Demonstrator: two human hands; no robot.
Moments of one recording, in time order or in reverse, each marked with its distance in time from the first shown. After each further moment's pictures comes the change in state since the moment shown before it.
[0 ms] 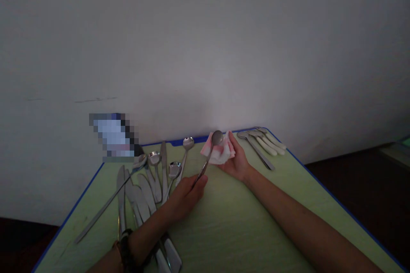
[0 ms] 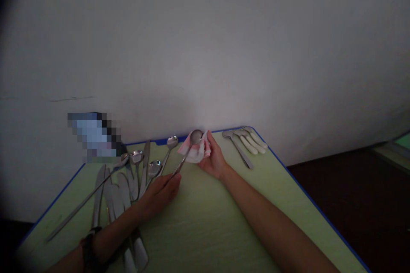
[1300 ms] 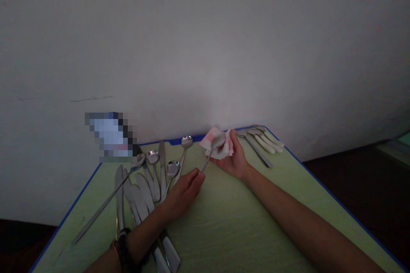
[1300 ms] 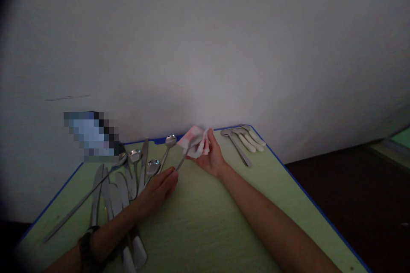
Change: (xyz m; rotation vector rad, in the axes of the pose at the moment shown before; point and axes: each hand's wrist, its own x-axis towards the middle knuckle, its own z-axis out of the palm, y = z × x) left_hand -0.001 0.007 -0.002 -0.053 0.024 0.001; right_hand -0.002 0.000 0.002 -0.052 0.026 -0.070
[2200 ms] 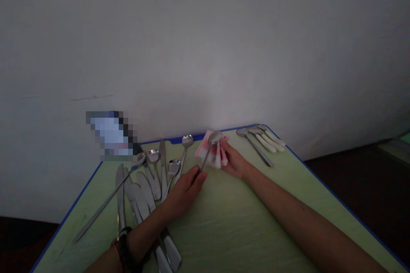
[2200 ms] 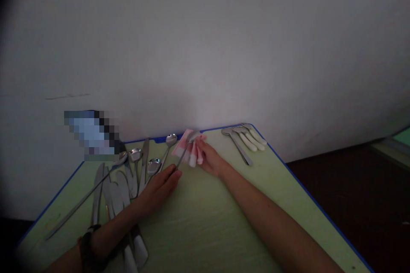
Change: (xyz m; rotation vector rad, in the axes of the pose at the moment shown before) left_hand 0.003 -0.004 0.002 0.072 0.020 -0.007; right_hand 0.004 0.012 -0.010 -0.145 0.007 0.003
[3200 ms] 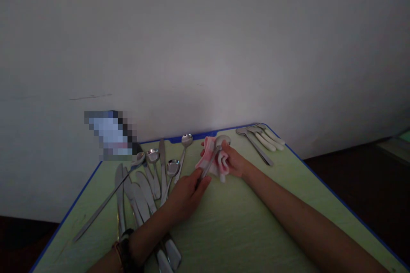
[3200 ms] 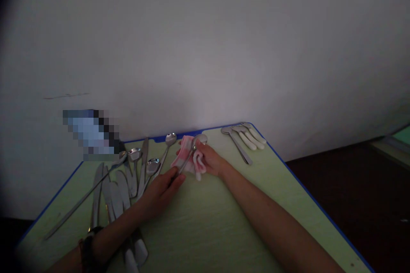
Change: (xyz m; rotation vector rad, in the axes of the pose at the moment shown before) left_hand -0.004 0.003 0.003 0.238 -0.021 0.051; right_hand -0.007 -0.002 0.004 -0.074 -0.109 0.093
